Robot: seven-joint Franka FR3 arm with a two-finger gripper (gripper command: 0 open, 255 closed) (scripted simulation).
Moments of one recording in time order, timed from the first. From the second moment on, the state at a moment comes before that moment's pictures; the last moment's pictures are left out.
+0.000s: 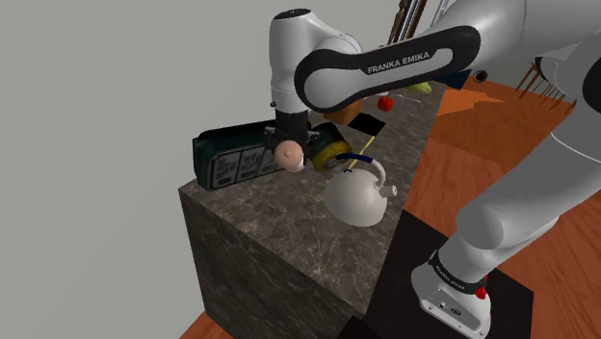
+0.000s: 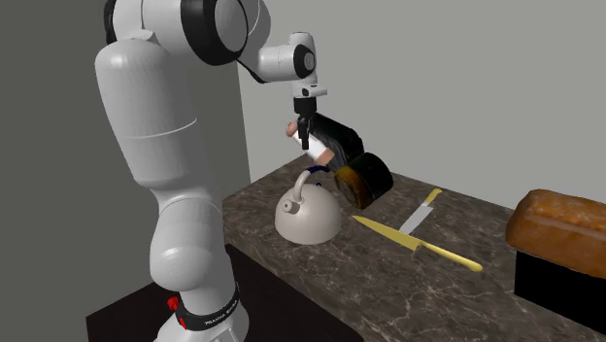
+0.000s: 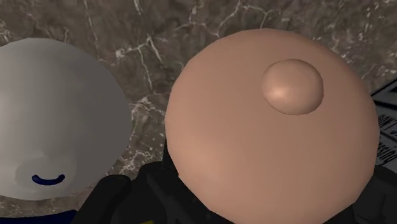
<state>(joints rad) -0.43 -0.05 0.89 -2.04 -0.08 1.92 1.43</state>
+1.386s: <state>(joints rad) -0.55 -0.33 0.56 -2.26 0.03 1.95 0.92</state>
